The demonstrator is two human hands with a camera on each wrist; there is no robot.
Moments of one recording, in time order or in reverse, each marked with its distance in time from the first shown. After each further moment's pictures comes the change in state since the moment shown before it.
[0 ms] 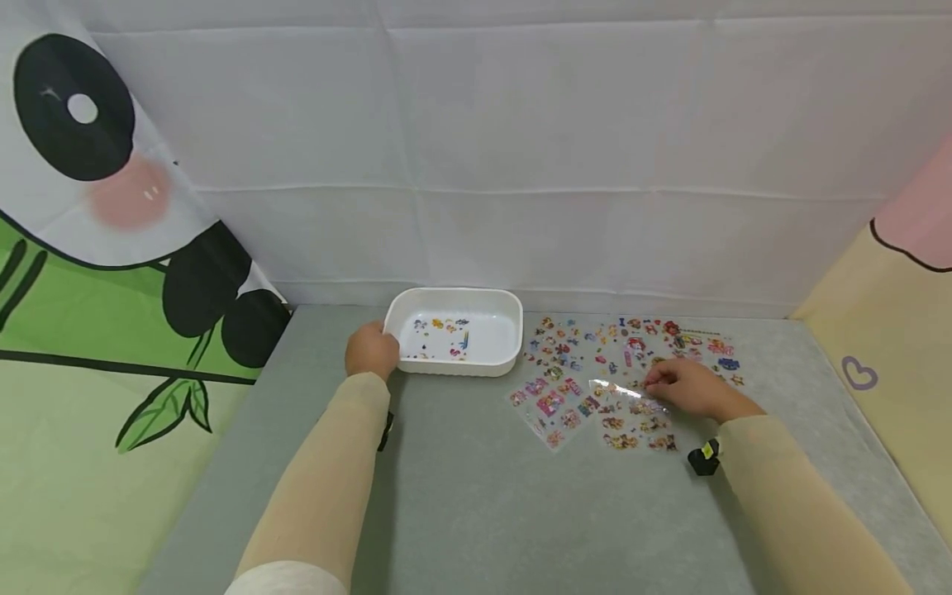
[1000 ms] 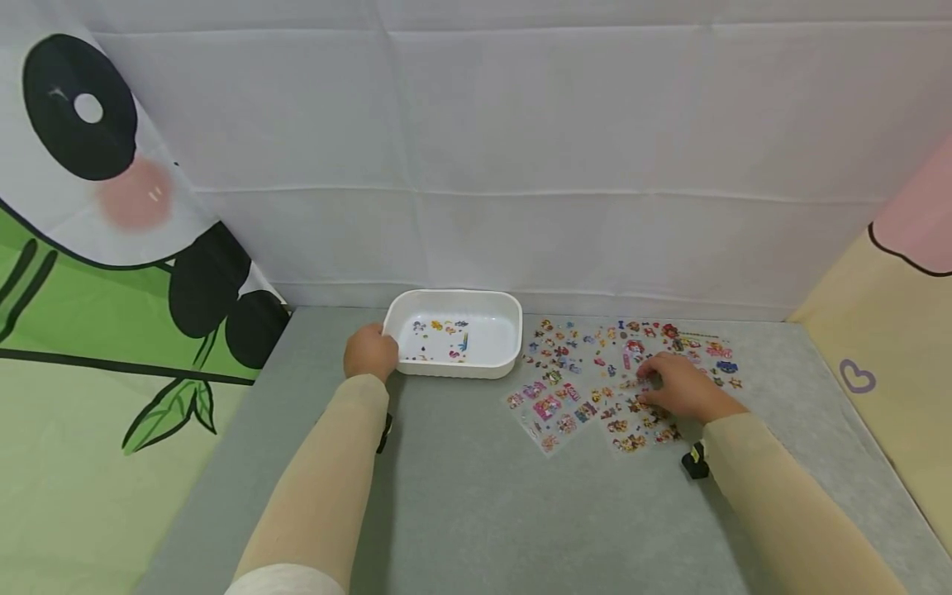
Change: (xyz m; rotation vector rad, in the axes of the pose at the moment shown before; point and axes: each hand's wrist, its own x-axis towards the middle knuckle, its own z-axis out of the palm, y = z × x) left_hand 0.002 -0.001 0.003 0.000 0.010 0.002; right_hand 0.011 -0.010 0.008 -0.212 0.048 -0.024
